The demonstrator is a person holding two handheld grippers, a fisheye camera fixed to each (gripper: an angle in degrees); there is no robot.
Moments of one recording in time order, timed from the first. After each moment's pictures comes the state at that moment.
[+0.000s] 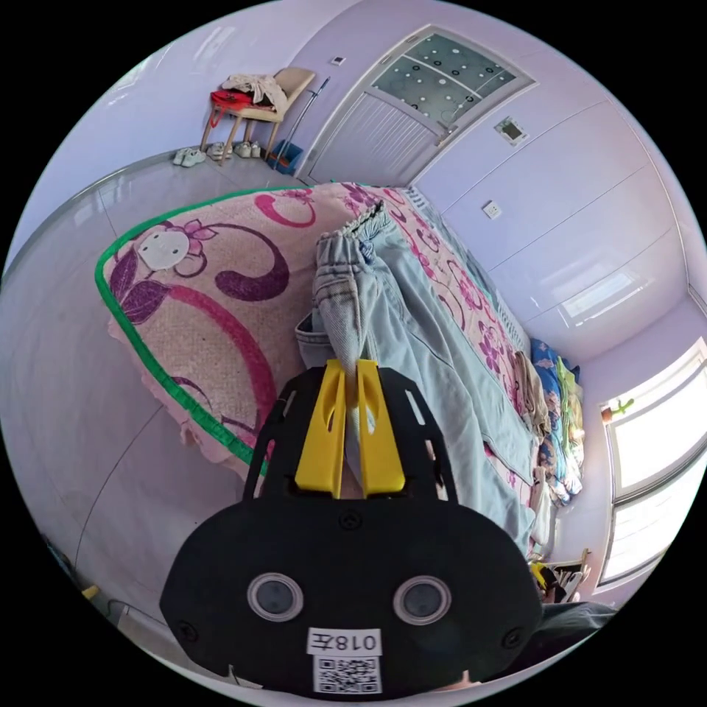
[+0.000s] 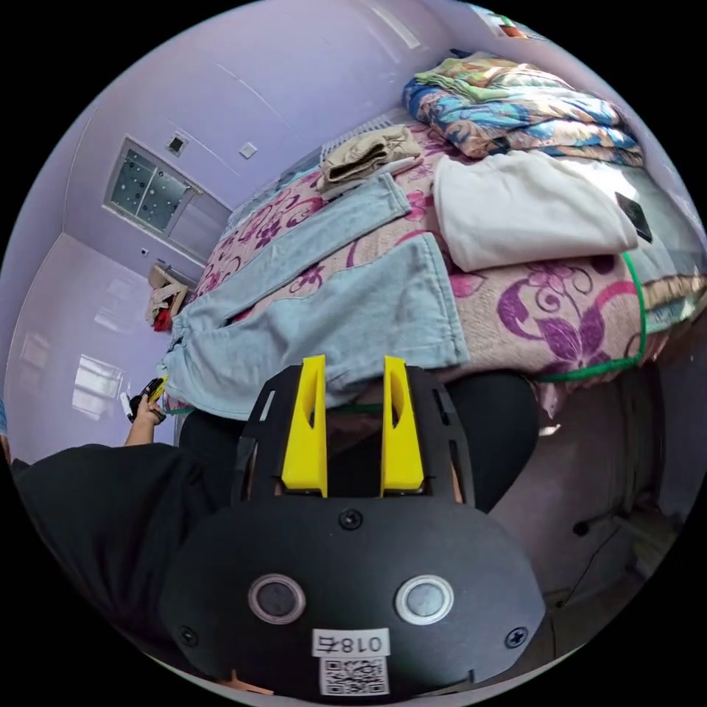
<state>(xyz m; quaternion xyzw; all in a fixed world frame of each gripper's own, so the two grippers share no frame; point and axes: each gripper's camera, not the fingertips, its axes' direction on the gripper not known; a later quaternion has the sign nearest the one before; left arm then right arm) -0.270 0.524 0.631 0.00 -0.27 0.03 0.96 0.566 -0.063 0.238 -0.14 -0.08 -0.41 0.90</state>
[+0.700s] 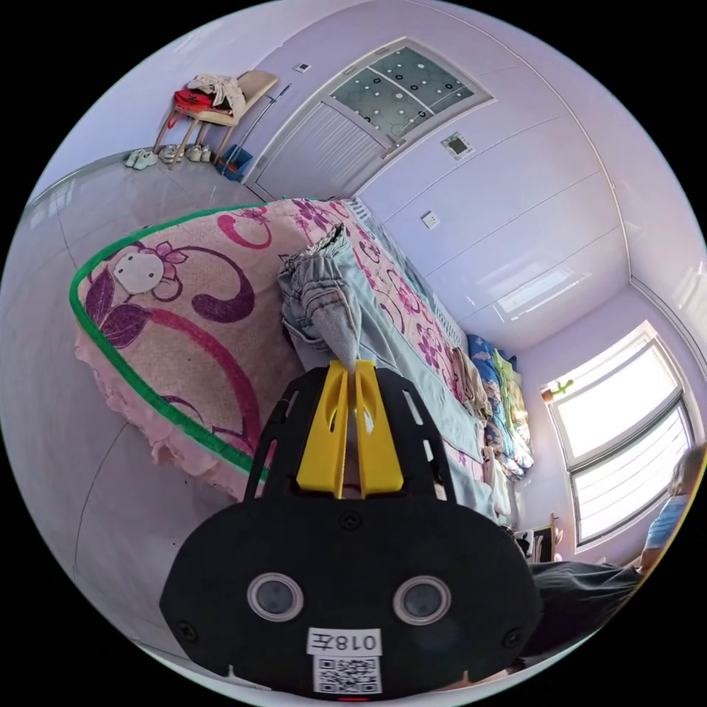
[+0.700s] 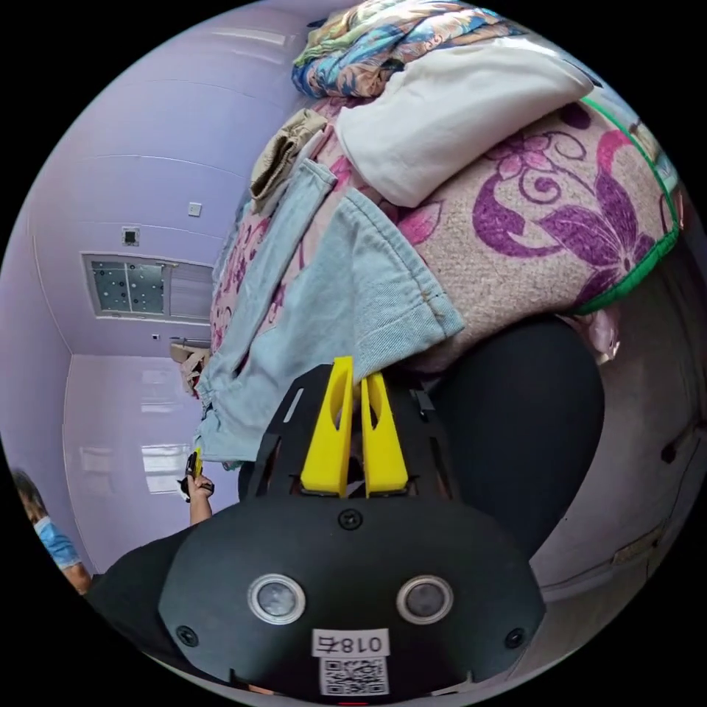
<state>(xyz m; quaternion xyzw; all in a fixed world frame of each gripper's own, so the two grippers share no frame) -0.283 0.498 0.607 0.00 -0.14 0.07 0.99 0.596 -0.133 0.305 -0.21 -0.14 -0.22 0.94</state>
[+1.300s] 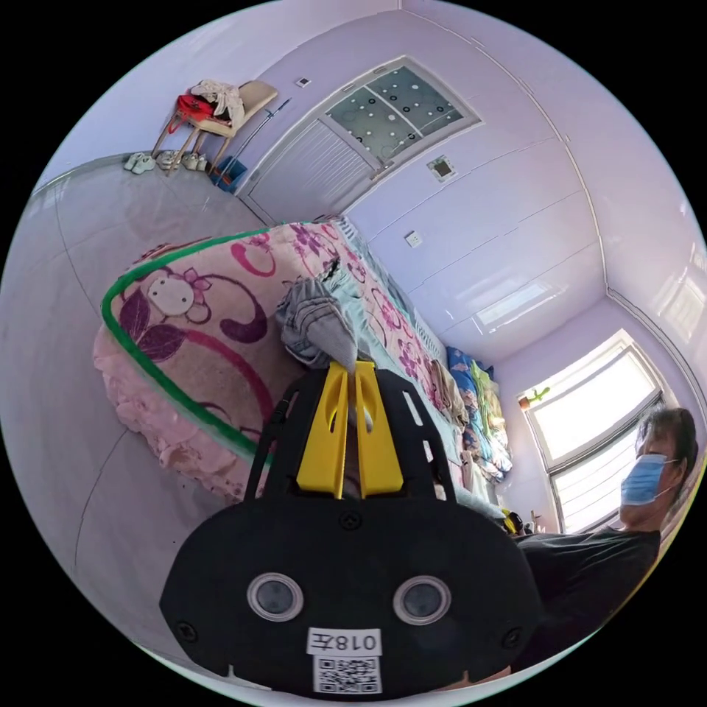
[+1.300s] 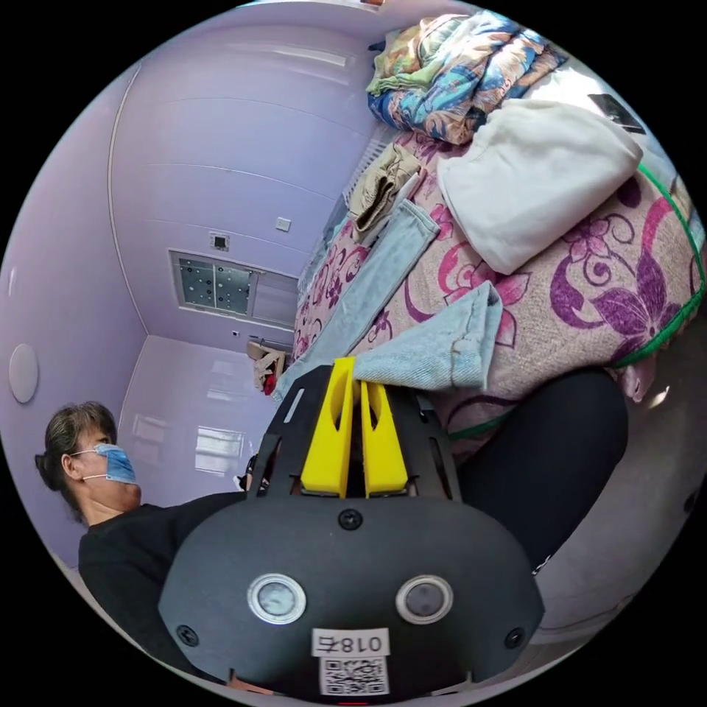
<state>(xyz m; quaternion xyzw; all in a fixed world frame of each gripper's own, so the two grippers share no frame) -0.290 0.466 0.558 0.02 -0.10 0.07 0.99 0.531 -0.143 0.243 -0.20 -0.30 -0.24 0.90</state>
